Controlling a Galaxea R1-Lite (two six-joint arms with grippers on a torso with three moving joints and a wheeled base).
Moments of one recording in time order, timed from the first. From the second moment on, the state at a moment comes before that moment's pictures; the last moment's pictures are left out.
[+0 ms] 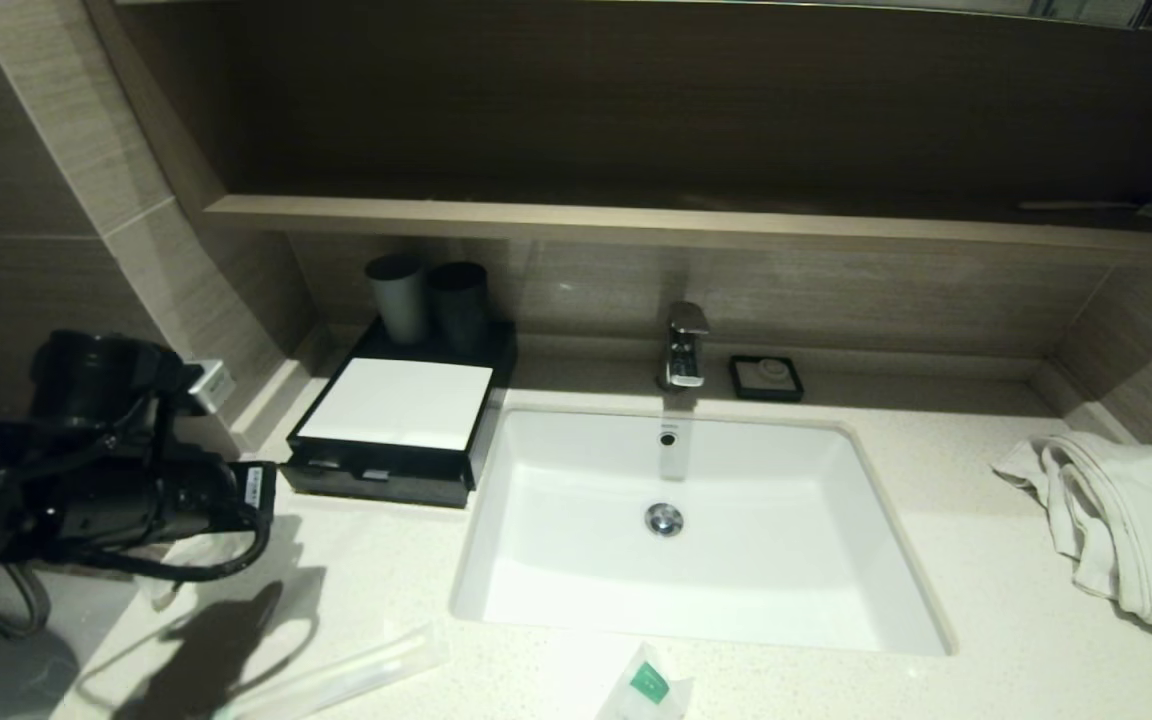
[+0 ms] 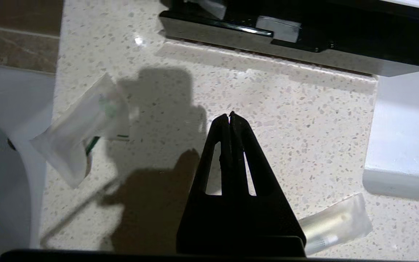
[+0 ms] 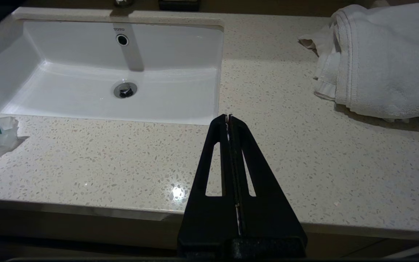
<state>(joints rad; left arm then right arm) -0.07 1.60 -0.78 -0.11 0.00 -0.09 0.00 0.00 0.00 0.00 0.00 0.00</state>
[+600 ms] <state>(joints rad) -0.16 1.74 -0.79 -0.30 0.00 -0.10 0.00 0.00 0.00 0.00 0.00 0.00</state>
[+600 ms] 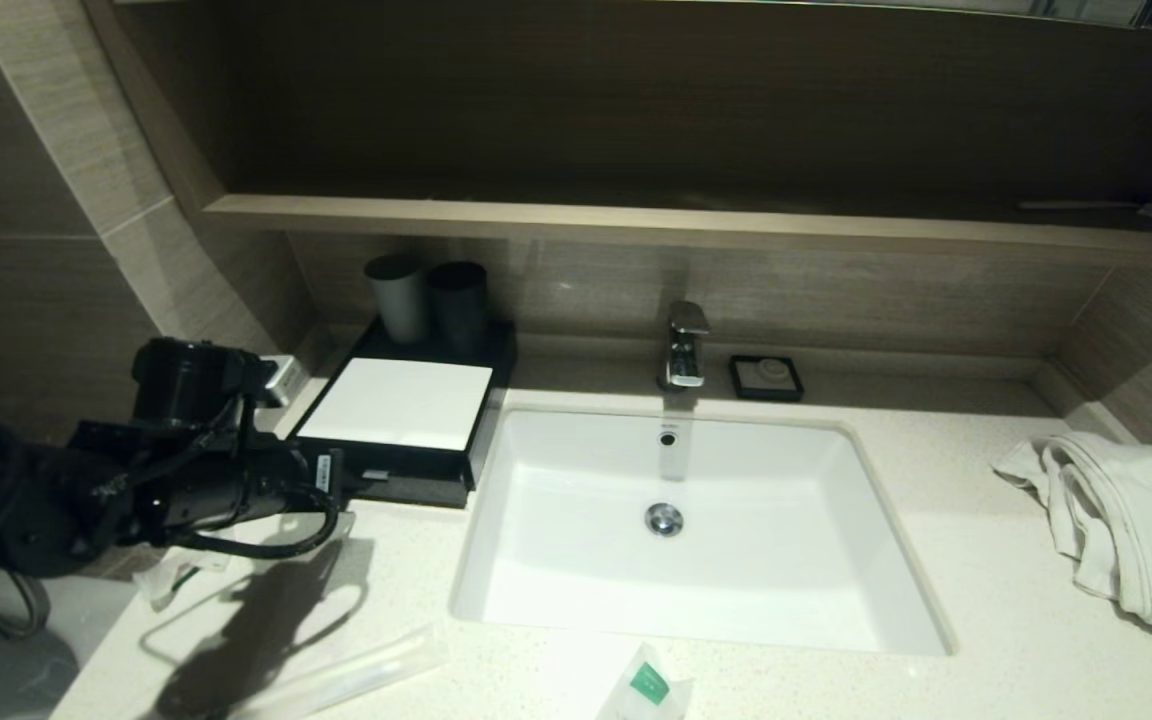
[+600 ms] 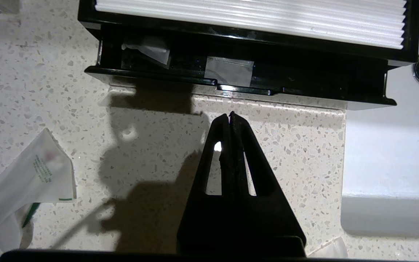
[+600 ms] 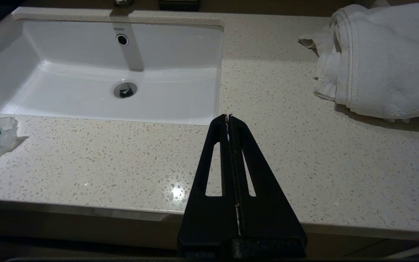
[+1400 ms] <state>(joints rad) -0.19 1.79 -0.74 -0.45 0.07 -0.11 0.00 0.00 0.00 0.00 0.00 0.00</state>
